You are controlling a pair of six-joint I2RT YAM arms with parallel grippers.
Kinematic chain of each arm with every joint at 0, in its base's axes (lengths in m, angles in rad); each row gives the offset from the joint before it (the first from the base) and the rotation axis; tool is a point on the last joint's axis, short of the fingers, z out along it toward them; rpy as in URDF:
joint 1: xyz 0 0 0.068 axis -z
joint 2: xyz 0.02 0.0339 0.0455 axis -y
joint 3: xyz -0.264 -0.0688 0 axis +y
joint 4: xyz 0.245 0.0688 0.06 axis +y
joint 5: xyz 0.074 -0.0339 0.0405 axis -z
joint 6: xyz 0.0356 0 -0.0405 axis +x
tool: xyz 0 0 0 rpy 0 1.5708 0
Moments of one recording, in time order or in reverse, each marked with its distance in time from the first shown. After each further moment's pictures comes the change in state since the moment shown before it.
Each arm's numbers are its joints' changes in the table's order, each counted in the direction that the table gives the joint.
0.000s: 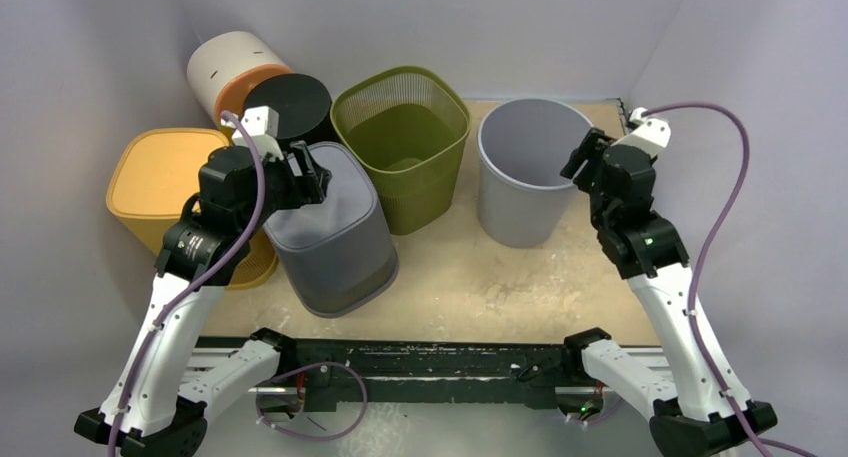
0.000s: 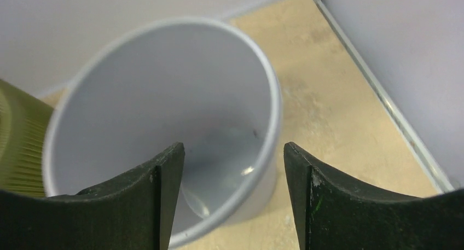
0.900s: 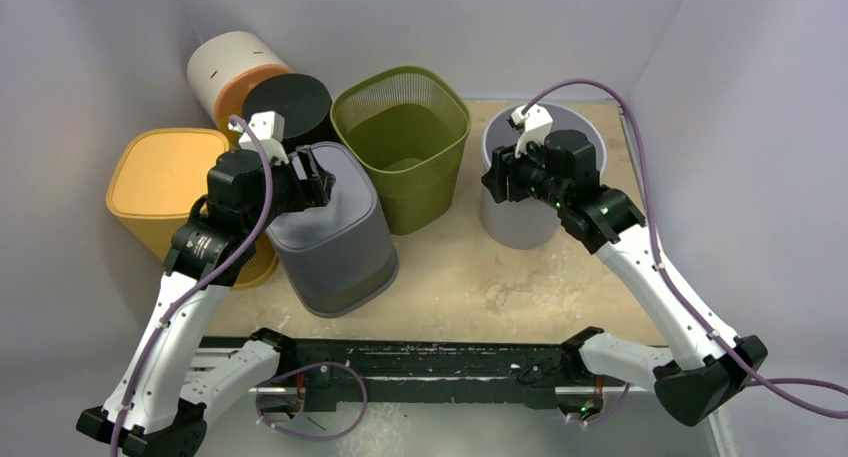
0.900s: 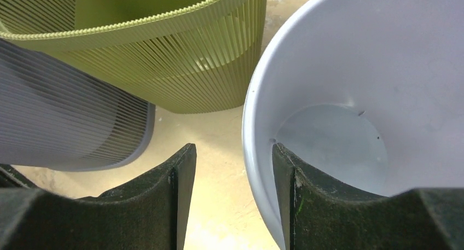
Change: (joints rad) left arm 0.000 0.010 0.074 -0.043 0.010 -0.003; right arm -0.205 -0.210 -0.106 -0.011 -0.612 -0.318
